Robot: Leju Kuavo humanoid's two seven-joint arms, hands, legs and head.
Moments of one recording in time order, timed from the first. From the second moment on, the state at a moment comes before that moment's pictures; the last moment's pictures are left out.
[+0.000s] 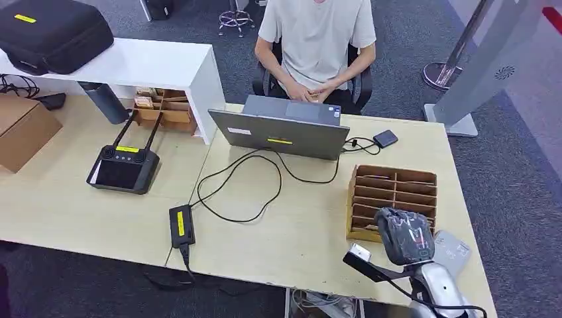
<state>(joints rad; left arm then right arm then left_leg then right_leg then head) -0.03 0.08 -1.38 -0.30 0.70 0.09 0.00 -0.17 -0.34 0.51 -1.26 1.10 -0.55 -0.04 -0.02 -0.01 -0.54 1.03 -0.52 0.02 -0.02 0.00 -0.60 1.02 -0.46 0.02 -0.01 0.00</state>
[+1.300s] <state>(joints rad) -0.02 0.09 -1.38 -0.30 0.72 0.11 -0.03 -0.14 -0.34 0.43 -1.54 1.03 -0.41 -0.05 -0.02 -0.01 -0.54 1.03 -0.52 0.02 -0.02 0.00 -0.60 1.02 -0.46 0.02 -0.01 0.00</state>
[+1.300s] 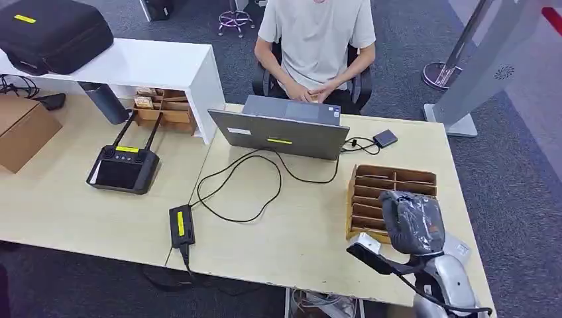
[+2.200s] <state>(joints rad) -0.02 0.09 -1.37 -0.30 0.76 0.11 -0.03 -0.23 -0.55 0.55 -1.67 0.90 -0.13 -0.02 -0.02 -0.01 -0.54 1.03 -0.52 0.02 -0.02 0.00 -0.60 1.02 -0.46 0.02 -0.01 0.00</state>
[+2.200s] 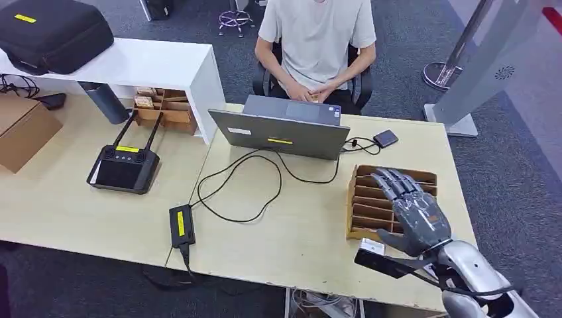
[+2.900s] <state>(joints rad) -0.02 0.09 -1.37 -0.30 0.78 0.11 -0.04 -0.22 -0.55 0.63 -1.57 0.91 -0.16 0.01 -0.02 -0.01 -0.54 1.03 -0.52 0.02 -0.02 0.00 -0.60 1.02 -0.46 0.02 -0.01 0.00</state>
